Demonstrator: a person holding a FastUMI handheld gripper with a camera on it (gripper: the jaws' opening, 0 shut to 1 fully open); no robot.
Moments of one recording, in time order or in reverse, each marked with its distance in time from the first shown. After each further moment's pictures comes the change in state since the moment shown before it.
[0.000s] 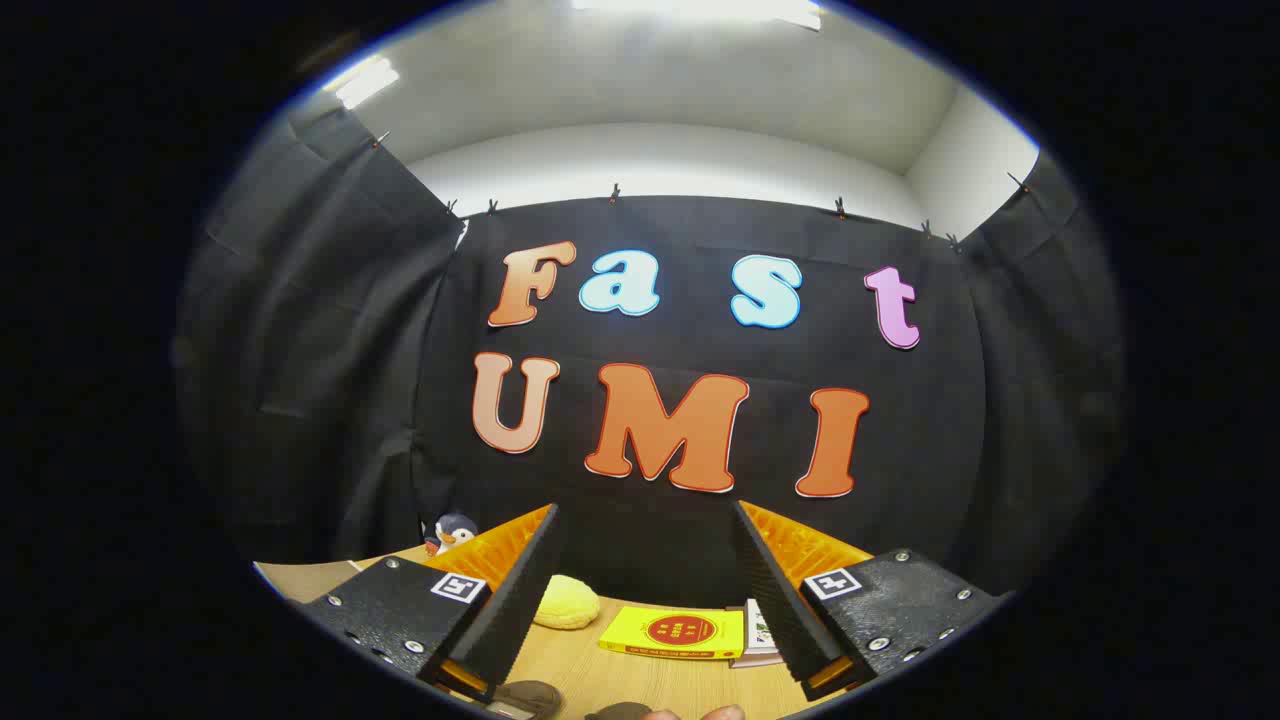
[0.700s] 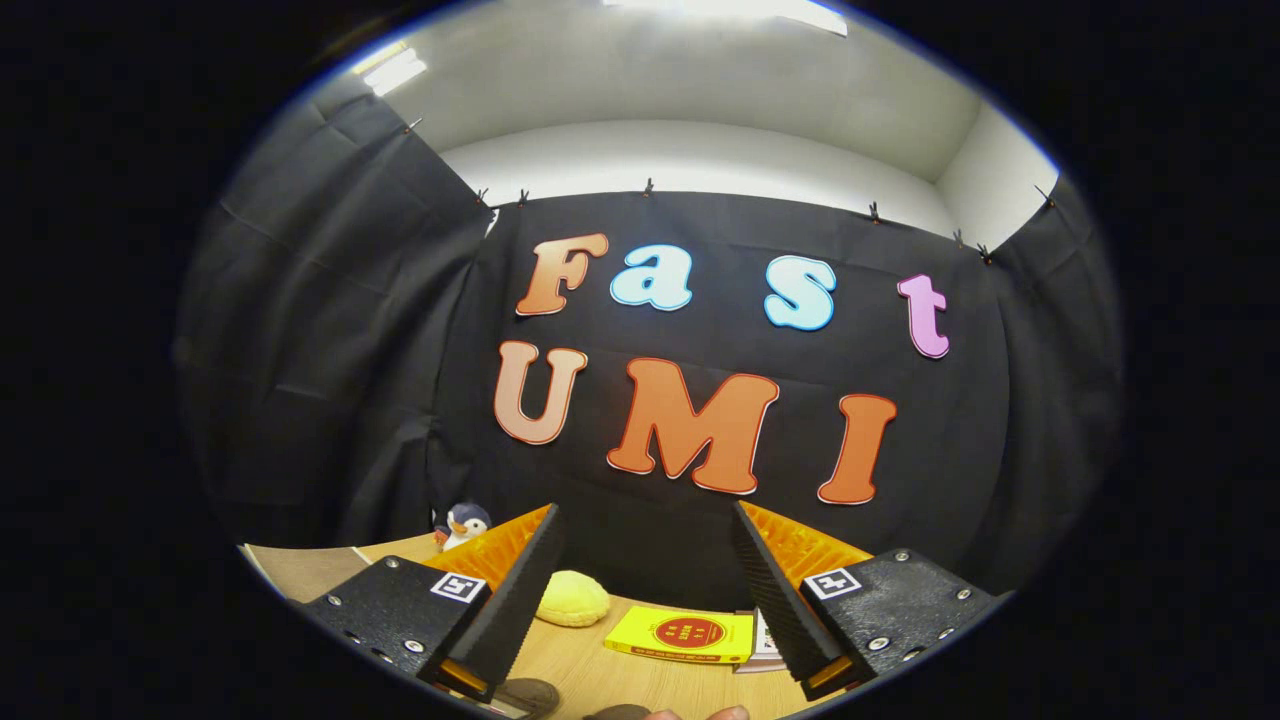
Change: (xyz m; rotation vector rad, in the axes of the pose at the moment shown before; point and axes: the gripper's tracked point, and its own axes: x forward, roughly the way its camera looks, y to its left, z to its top) arm 0.007 0.023 -0.008 -0.044 -0.003 0.067
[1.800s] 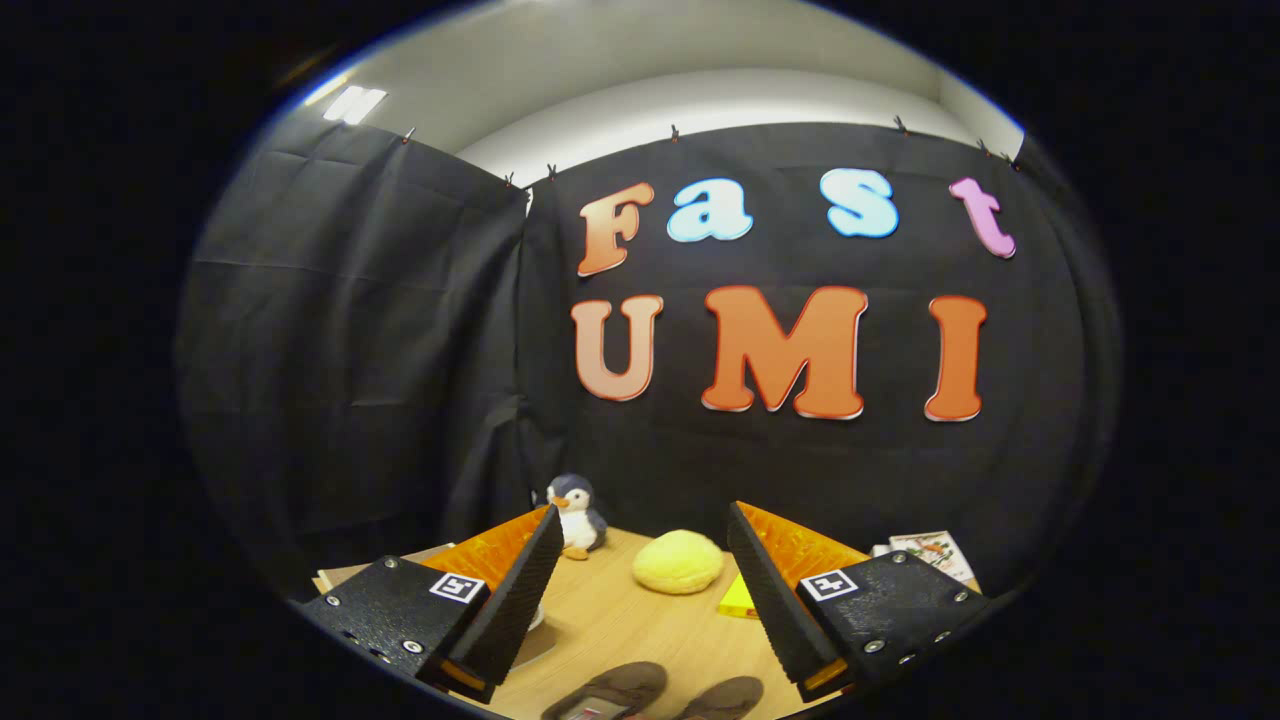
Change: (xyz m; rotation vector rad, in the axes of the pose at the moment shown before) arm 0.002 0.100 -0.073 0.224 0.222 0.285
